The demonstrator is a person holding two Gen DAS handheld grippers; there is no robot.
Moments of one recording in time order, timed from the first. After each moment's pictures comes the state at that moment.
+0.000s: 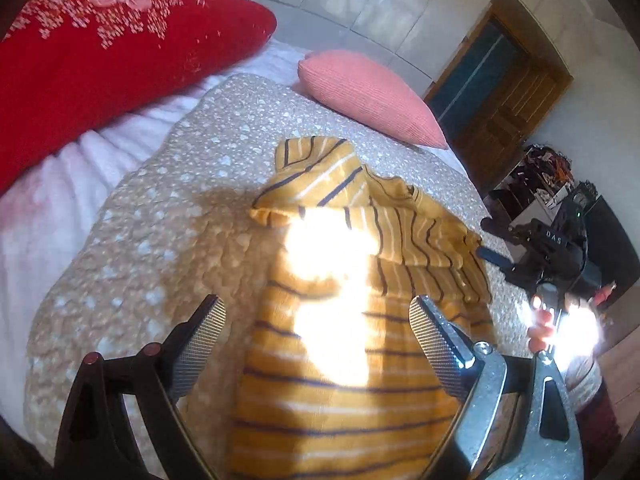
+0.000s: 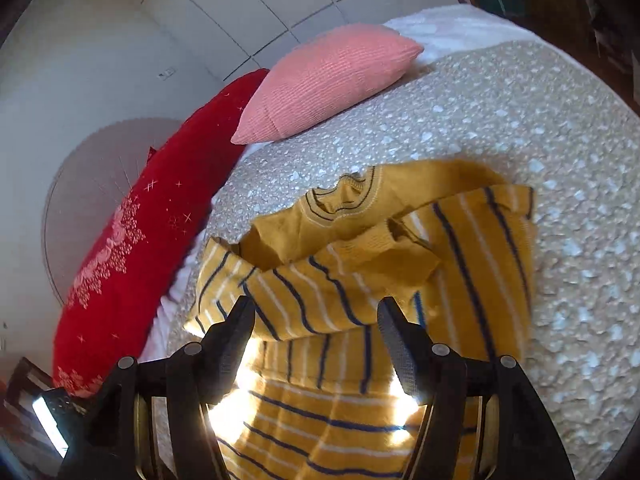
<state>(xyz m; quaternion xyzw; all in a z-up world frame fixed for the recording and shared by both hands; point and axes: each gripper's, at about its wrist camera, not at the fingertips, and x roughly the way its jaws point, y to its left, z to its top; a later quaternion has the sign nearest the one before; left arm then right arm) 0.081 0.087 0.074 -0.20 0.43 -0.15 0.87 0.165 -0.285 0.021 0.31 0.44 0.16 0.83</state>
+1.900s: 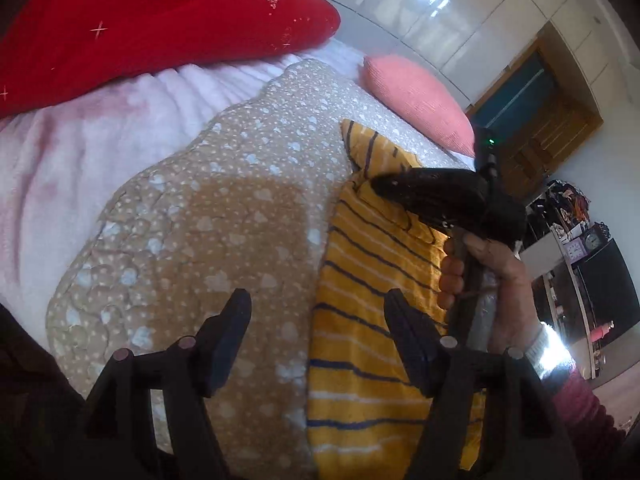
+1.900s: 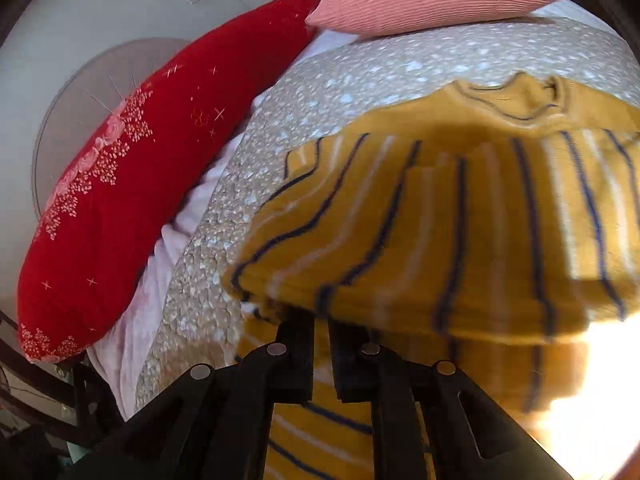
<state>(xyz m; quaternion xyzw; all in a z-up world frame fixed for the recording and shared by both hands) -0.033 0.159 0.040 -0.24 0.43 -0.08 0.87 0.197 -0.048 -0.039 0.18 0.49 0.22 0.82</state>
